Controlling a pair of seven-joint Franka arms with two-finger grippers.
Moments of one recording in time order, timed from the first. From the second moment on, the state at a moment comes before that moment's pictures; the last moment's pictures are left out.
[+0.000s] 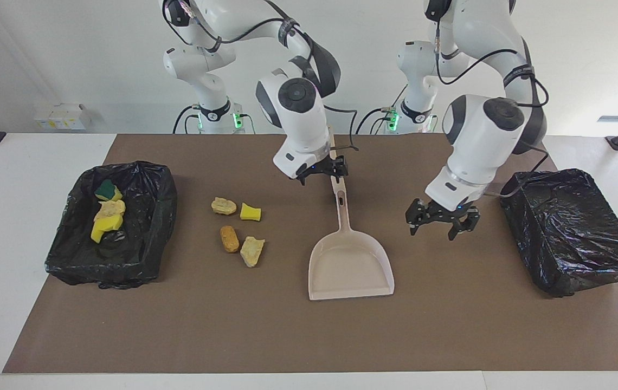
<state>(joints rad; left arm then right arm) -0.37 0.36 -0.03 -1.62 -0.06 2.16 -0.20 0.52 0.18 0.04 -1.68 0.23 1.68 0.43</state>
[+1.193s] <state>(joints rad) -0.61 0.27 -0.03 -1.91 -0.06 2.23 -0.44 0.89 0.05 0.05 -2.25 0.24 2.24 0.68</state>
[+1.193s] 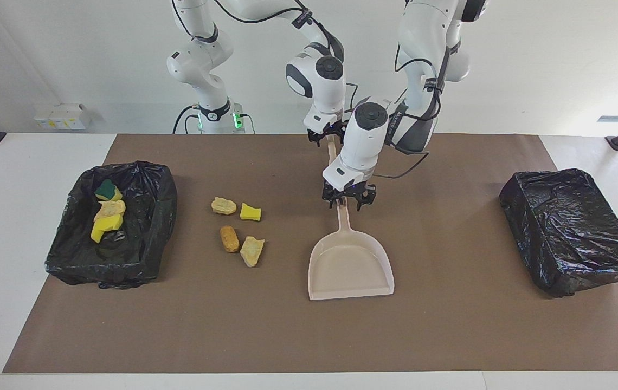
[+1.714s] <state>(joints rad) -0.60 0.27 -0.01 -1.91 -0.06 2.24 -0.35 0.87 0.05 0.04 -2.23 0.25 2.18 0.68</state>
